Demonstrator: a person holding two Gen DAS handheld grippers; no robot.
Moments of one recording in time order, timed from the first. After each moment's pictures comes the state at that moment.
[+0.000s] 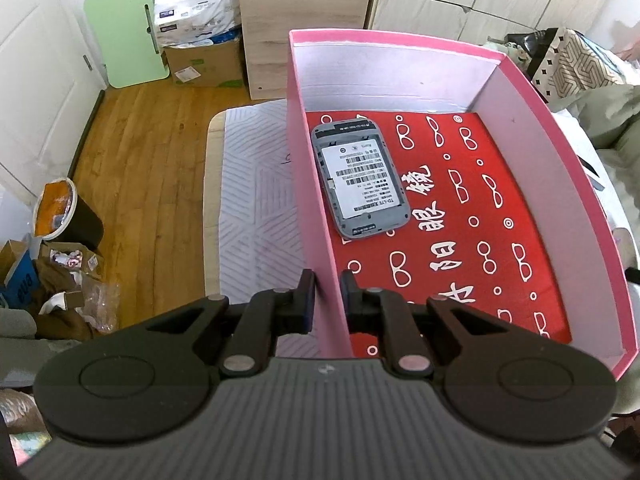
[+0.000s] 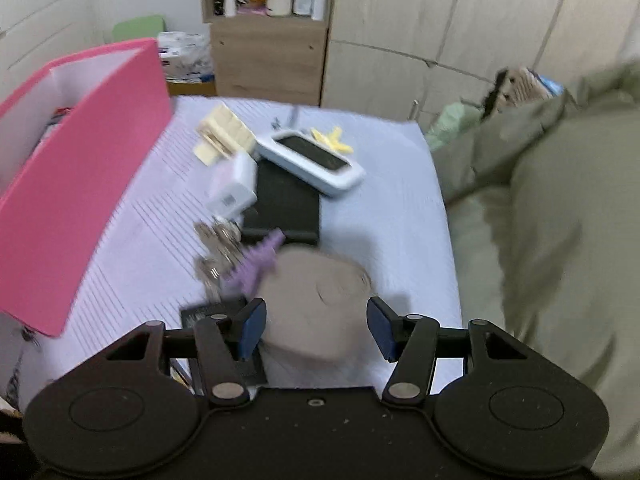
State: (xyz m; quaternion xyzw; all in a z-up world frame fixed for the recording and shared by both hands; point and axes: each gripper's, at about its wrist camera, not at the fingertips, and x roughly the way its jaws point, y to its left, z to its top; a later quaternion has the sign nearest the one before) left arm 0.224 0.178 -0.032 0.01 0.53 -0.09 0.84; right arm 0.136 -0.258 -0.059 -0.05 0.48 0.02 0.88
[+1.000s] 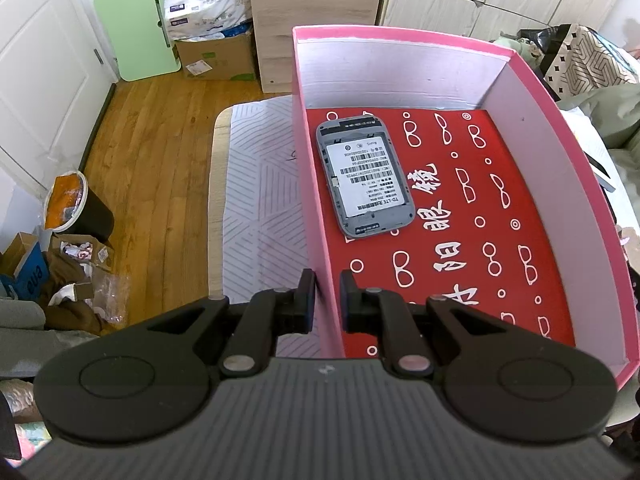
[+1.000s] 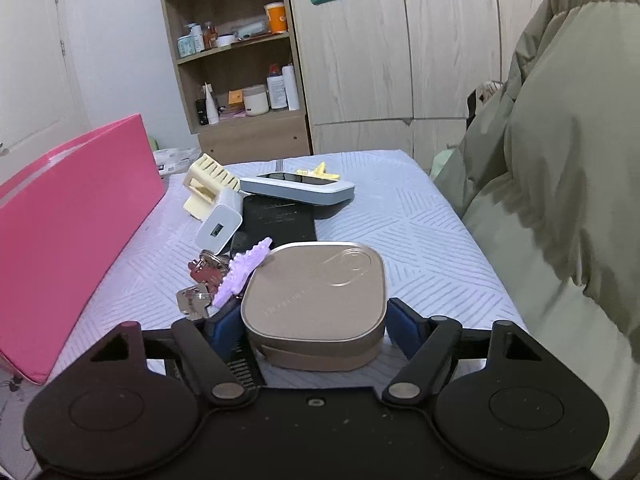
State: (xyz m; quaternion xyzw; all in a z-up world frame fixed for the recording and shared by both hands) left arm 0.227 0.171 -0.032 0.01 0.54 -0.08 0.84; right arm 0.106 -0.270 -0.108 0.06 0.32 0.01 0.95
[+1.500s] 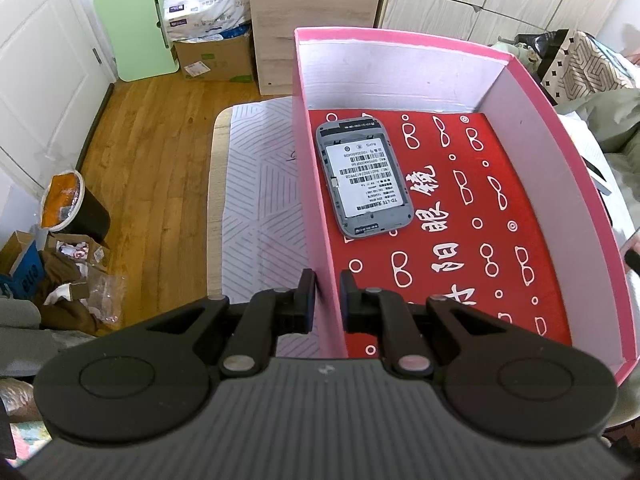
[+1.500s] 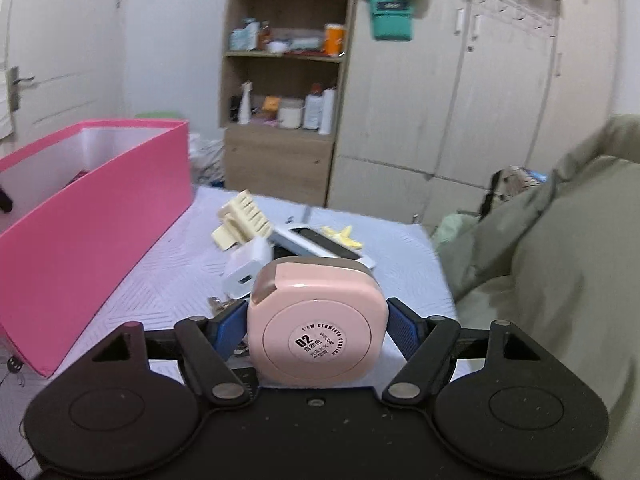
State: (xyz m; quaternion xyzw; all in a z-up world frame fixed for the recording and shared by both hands) left arm 0.225 0.175 -0.030 0.00 0.53 -0.08 0.84; right arm 0.121 -0.239 -0.065 -0.08 0.30 0.06 0.95
